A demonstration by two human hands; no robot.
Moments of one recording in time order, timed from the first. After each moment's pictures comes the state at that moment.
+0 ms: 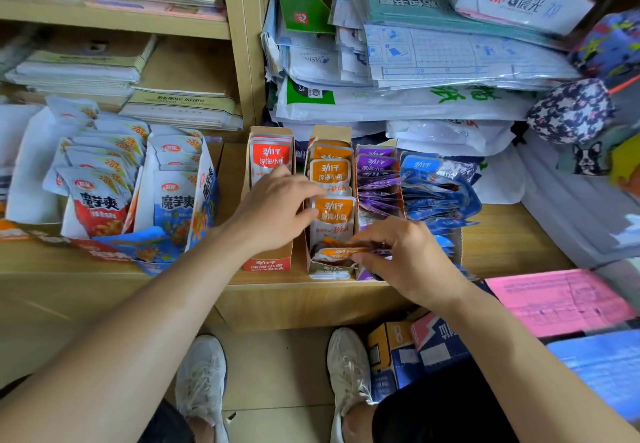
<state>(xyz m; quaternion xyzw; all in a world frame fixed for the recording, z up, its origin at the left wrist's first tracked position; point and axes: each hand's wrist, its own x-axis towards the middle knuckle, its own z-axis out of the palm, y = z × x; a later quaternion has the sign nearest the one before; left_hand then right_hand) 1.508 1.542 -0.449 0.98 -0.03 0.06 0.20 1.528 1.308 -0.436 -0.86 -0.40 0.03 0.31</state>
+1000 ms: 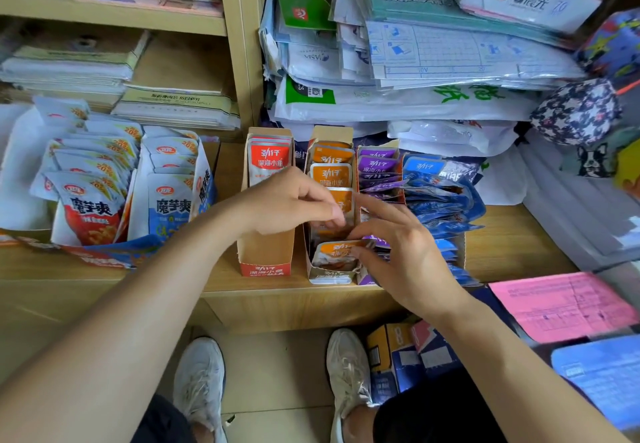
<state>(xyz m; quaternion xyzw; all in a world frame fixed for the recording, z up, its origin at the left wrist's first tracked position) 1.518 1.548 -0.416 0.87 -0.09 -0.10 0.47 1.533 1.317 -0.449 -0.87 -0.39 -0.07 0.30</state>
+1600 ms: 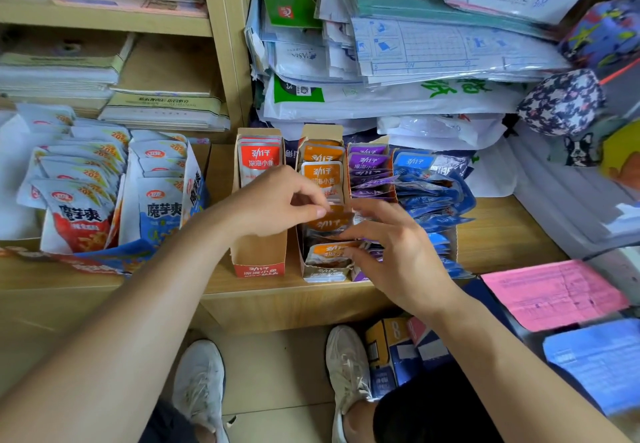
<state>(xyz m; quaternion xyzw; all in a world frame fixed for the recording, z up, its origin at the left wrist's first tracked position) 1.524 1.549 -0.425 0.93 -0.10 -0.05 0.36 1.528 1.314 -0.451 -0.87 -0.38 -0.07 0.30</state>
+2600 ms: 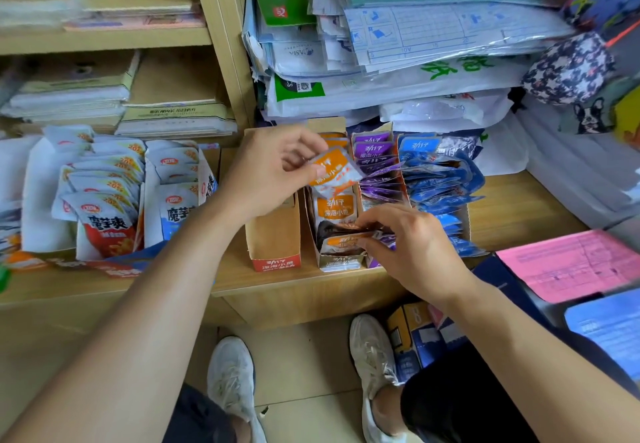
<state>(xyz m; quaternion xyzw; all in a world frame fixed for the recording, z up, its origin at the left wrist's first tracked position) 1.513 1.553 -0.400 0.88 -0.07 0.13 0.45 1.517 1.311 -0.451 -0.87 -0.35 -0.06 0.34</state>
